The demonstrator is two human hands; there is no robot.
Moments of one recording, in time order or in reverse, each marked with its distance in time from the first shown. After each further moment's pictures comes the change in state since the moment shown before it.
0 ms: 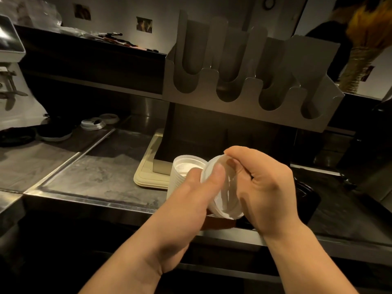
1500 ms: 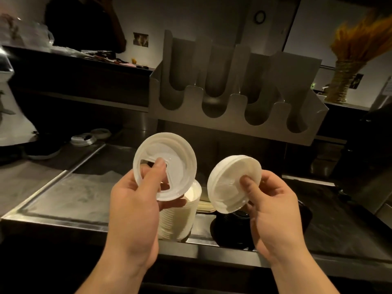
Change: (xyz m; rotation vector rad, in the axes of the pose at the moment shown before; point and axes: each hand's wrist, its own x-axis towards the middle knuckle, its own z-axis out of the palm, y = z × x) left_hand 0.017 0.016 -0.004 -0.252 0.569 0.423; right_hand -0.009 0.021 -0.015 0.752 0.144 0.956
